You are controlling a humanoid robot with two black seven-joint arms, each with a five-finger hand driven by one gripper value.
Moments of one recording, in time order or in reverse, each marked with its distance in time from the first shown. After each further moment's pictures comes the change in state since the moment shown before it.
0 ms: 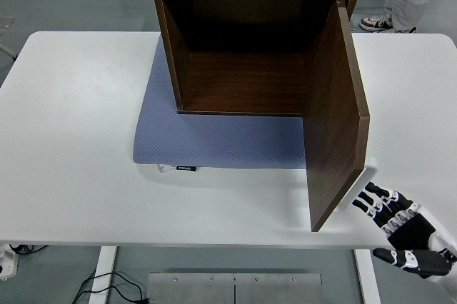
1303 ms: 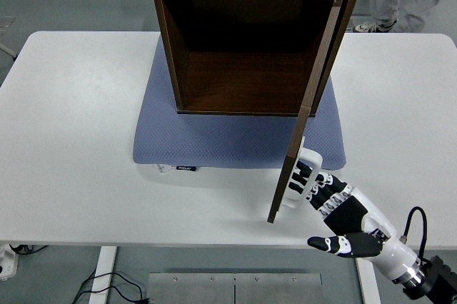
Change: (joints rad) left arm 0.000 0.000 0.000 0.000 0.000 0.000 0.000; right arm 0.228 0.131 -0.233 -0.006 -0.046 -0.115 0.000
